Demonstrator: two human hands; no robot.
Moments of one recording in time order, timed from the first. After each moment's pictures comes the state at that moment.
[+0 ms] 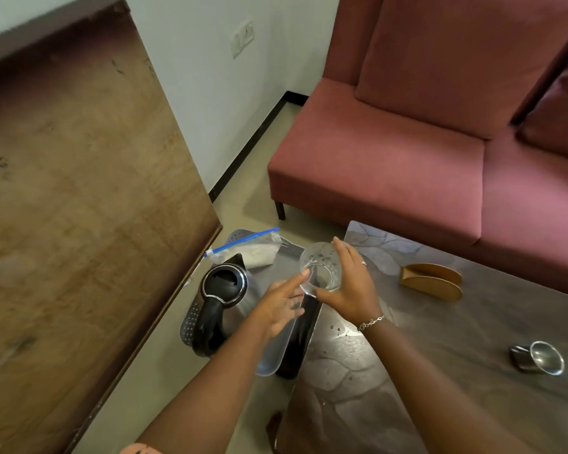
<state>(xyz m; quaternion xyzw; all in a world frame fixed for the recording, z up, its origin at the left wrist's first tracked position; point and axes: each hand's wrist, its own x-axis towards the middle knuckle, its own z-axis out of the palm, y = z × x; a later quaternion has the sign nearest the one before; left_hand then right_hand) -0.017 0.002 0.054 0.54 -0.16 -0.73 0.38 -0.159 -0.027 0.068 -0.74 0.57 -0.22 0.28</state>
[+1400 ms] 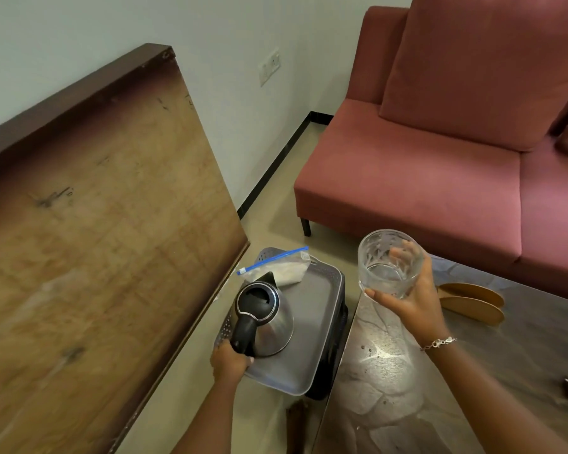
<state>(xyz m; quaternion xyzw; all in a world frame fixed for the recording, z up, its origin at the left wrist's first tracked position) 0.100 0.071 -0.029 0.88 -0.22 -0.40 0.14 -0.183 -0.032 0.101 -0.61 0.50 -0.43 0.44</state>
